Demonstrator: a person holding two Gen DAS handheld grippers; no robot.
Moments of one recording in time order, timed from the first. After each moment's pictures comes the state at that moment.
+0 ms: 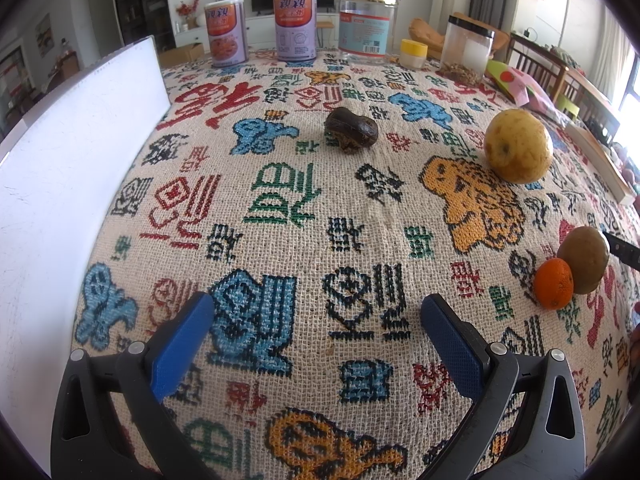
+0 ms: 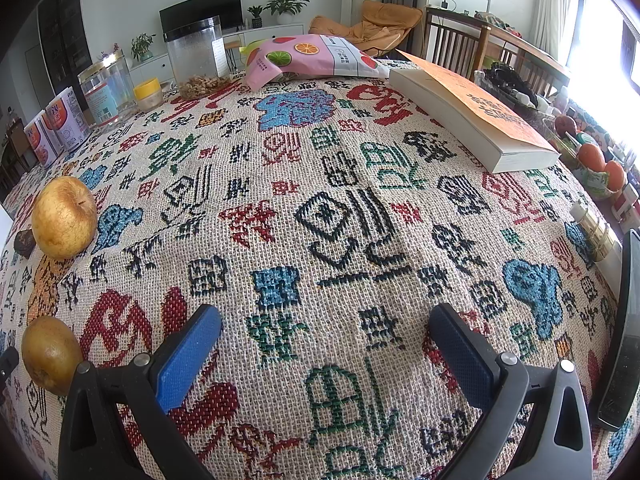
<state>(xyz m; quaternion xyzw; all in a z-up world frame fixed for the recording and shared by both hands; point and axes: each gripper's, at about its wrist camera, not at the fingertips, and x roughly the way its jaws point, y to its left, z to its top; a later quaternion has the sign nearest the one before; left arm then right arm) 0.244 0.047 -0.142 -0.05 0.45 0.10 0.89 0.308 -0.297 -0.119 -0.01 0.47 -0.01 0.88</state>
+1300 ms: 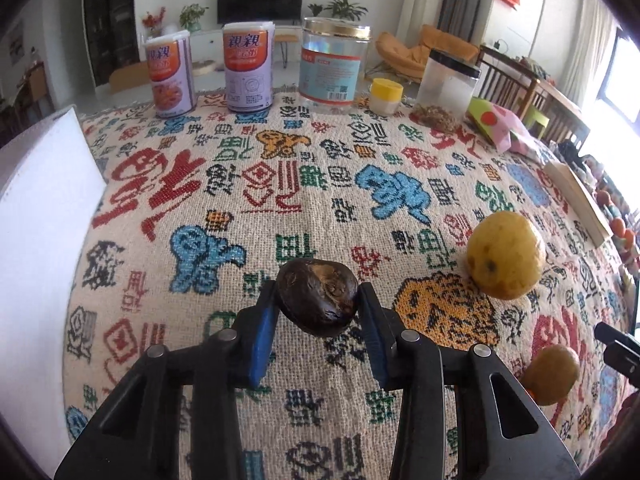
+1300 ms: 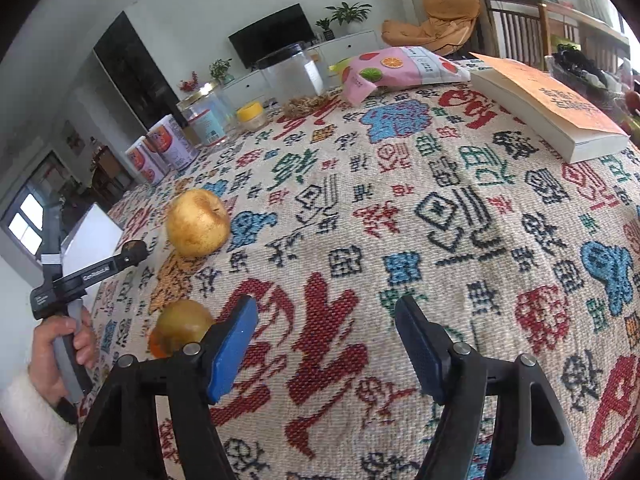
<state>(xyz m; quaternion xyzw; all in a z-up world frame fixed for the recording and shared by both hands) 0.324 0.059 -0.107 -0.08 0.42 0.03 0.90 0.272 -0.282 -0.087 0.12 0.44 0.22 0.86</state>
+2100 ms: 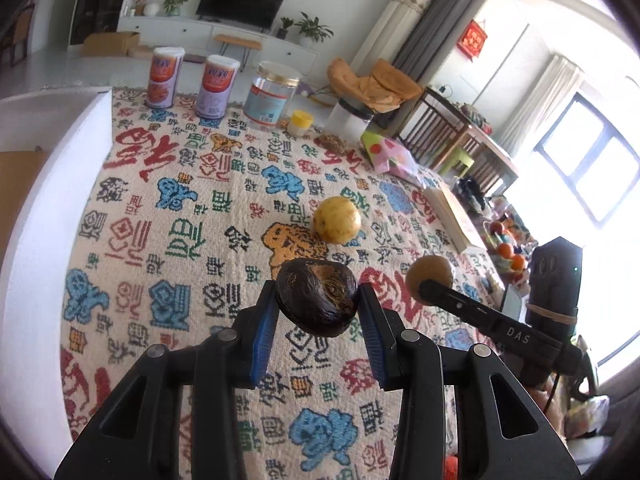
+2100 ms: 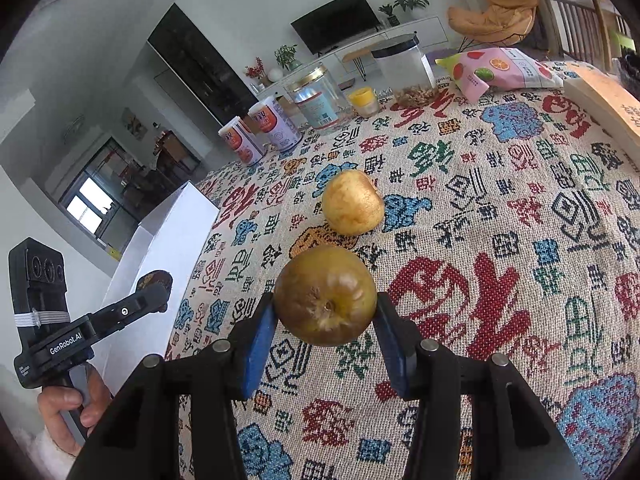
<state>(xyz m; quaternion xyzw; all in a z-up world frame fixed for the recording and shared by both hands) 0.172 0.047 0.001 -0.21 0.38 -0.10 0.89 0.232 -0.215 -0.036 0.14 0.44 0.30 0.83</state>
